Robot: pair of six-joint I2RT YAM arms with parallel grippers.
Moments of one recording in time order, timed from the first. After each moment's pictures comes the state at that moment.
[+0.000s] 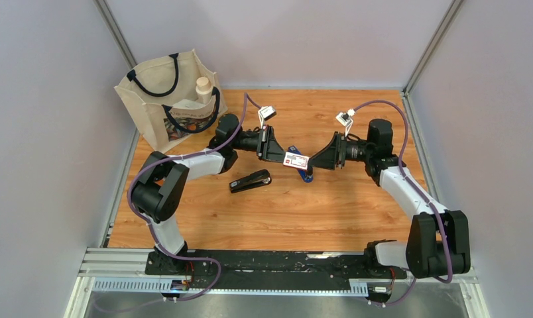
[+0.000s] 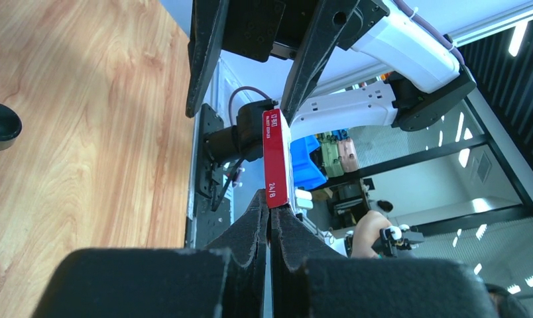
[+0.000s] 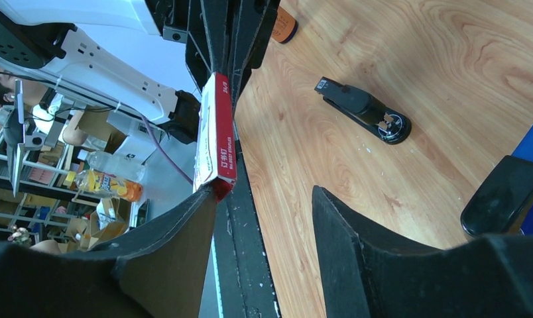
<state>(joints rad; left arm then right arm) -0.53 1.78 0.99 0.89 1.20 -1.20 0.11 1.28 0.78 0.13 -1.25 0.45</state>
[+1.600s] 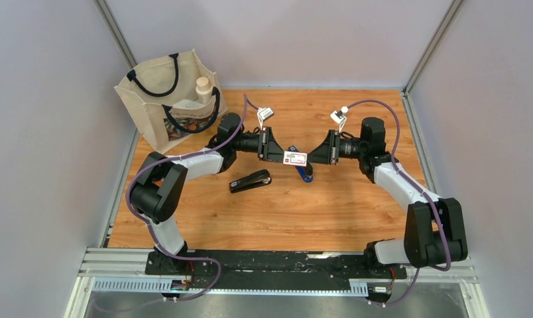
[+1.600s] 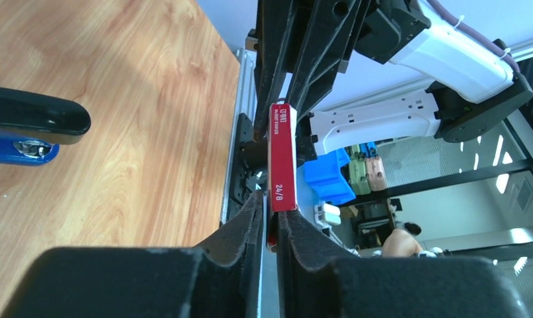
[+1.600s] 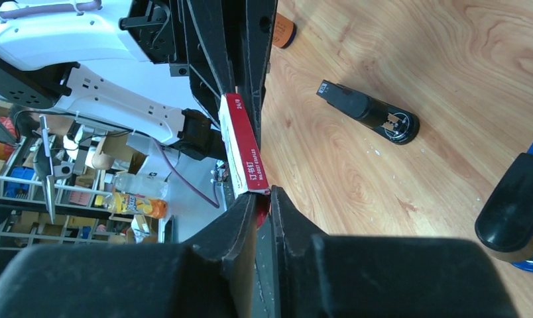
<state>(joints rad) -0.52 1.76 0.99 0.72 1.13 -1.02 0.16 1.37 0.79 0.23 -1.20 0.63</state>
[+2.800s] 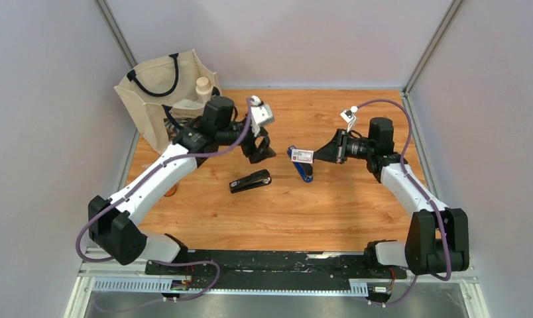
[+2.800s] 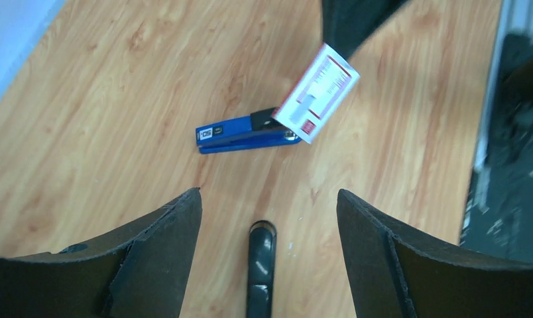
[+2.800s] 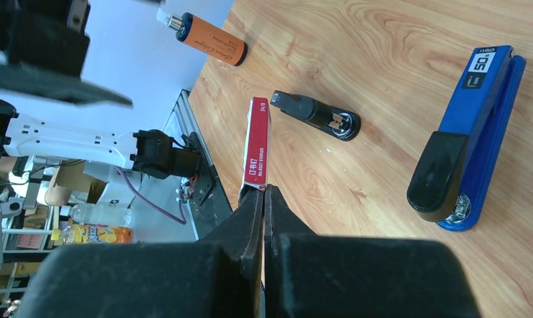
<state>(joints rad) -0.54 1.41 1.31 -0.40 0.65 0.24 0.09 1.30 0.81 0.03 -1.08 0.48</state>
